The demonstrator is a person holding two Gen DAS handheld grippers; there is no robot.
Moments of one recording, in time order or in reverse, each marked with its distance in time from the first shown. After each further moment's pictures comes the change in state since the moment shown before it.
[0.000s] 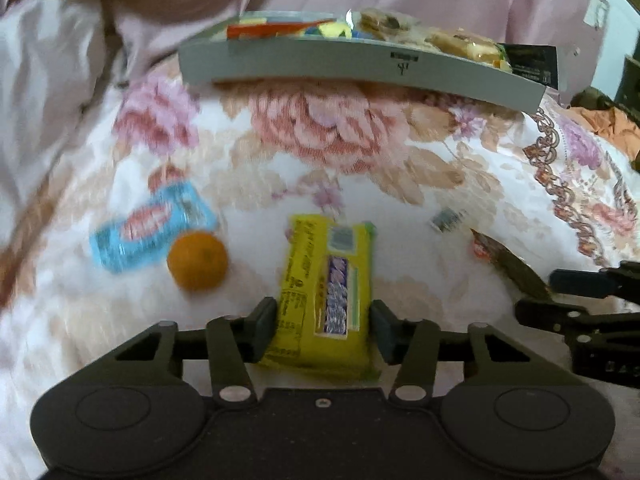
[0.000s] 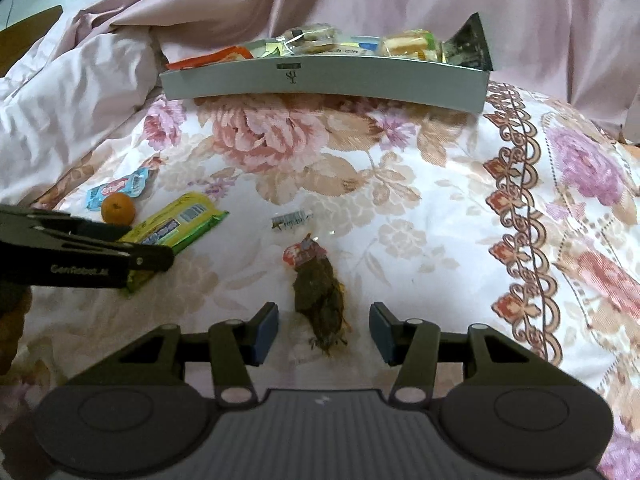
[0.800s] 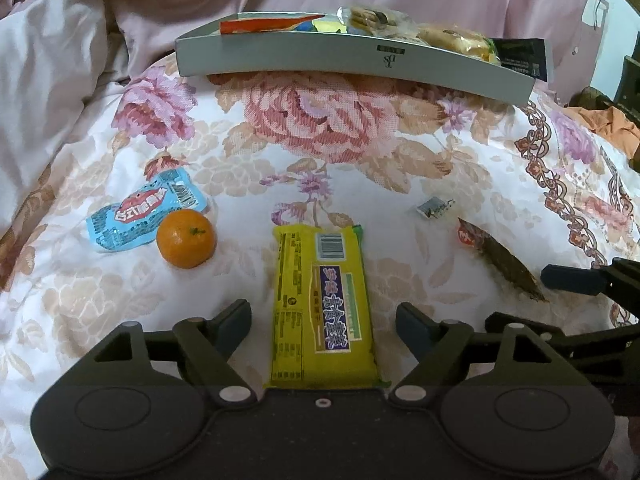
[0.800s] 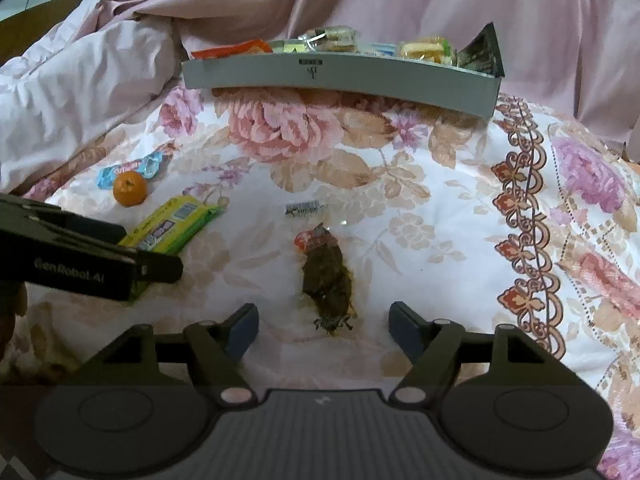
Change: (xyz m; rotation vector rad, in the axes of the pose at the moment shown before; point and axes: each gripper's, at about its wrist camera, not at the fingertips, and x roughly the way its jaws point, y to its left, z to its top) left arm -0.002 -0.012 -0.010 0.015 -0.013 0.019; right arm 0.003 0.008 -0.014 -0.055 -0.029 0.002
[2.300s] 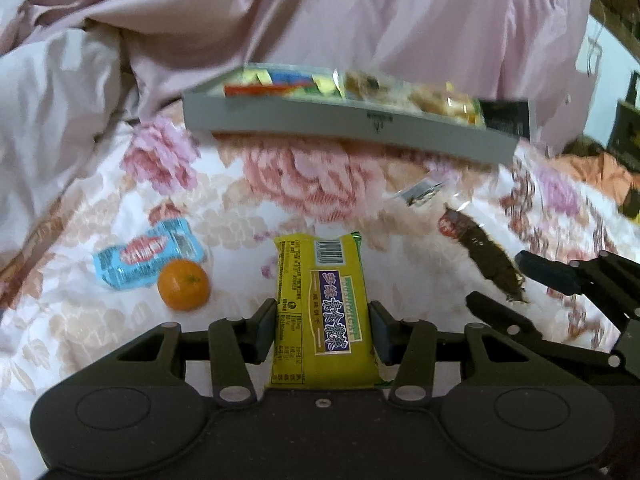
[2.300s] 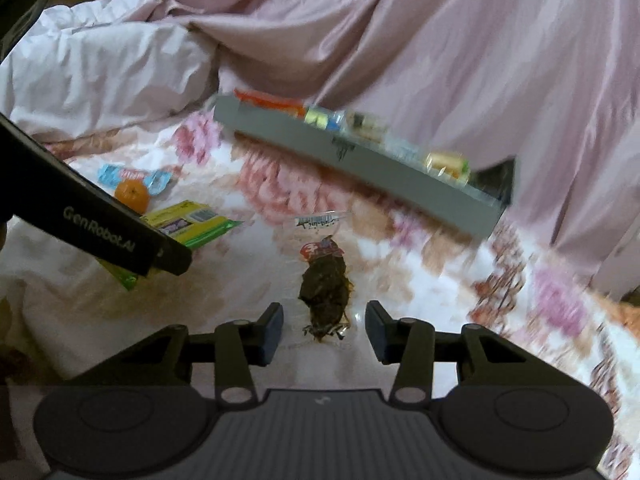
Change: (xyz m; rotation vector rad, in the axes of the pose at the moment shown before) left arm -0.028 -0.009 0.013 -0.060 -0.165 -0.007; right arm -0.017 0.039 0.002 -0.301 -0.292 -0.187
